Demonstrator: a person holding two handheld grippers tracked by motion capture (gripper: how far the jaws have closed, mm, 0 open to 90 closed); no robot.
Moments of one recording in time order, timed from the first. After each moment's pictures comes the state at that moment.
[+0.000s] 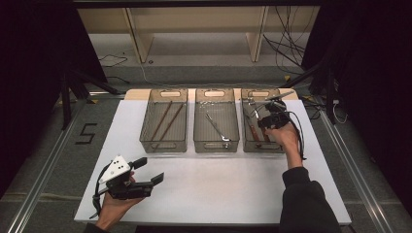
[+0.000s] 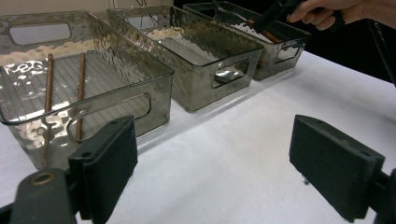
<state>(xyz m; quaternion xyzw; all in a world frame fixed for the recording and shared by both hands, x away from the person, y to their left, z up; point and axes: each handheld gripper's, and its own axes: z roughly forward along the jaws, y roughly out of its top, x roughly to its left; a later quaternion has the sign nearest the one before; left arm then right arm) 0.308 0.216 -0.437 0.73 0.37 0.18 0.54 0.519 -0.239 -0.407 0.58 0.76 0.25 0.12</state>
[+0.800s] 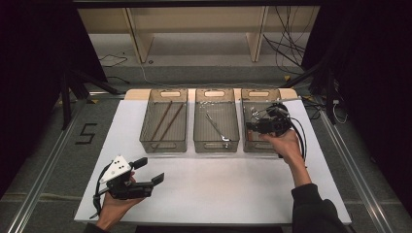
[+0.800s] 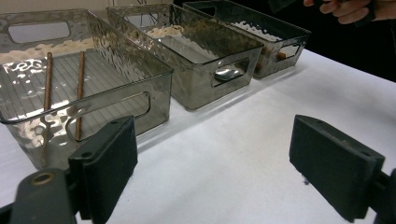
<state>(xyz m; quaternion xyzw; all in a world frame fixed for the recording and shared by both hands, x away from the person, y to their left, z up) 0.309 0.215 -0.437 0.73 0.37 0.18 0.54 0.467 -0.227 -0.381 0.51 0.76 0.39 0.11</state>
